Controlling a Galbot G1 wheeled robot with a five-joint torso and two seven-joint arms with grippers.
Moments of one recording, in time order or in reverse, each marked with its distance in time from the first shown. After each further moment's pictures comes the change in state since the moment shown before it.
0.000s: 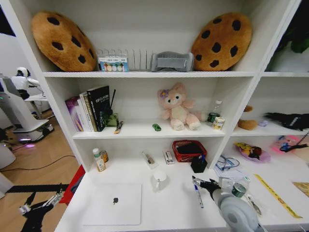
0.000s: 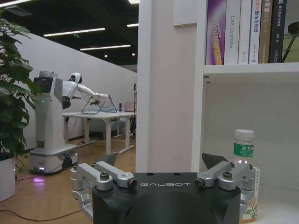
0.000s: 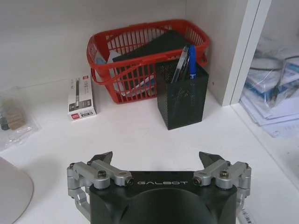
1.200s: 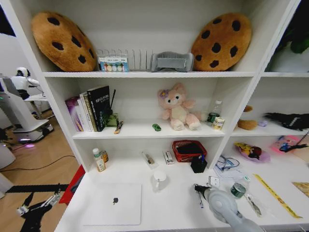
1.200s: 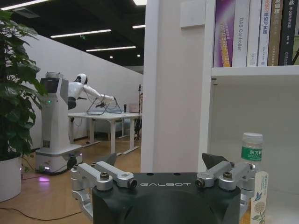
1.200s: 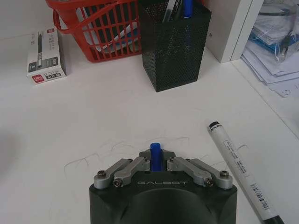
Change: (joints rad) left arm -0.015 0.001 -0.010 0.005 -0.011 0.007 -0.019; right arm 0.109 -0.003 -0.136 -0.176 0.054 -0.004 0.088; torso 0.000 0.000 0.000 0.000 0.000
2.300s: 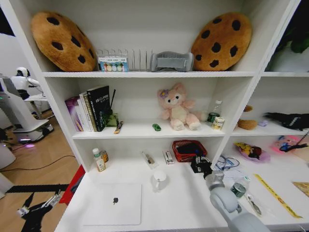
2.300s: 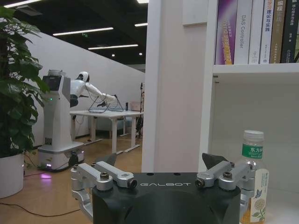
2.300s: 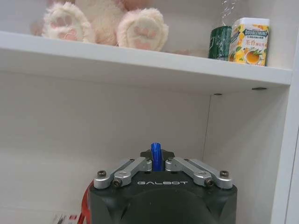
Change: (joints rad) left arm 0.007 -0.013 0.005 0.001 0.002 -0.005 0.000; right arm 0.120 0.027 0.026 -0.161 -0.716 0.668 -0.528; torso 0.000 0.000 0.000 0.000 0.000
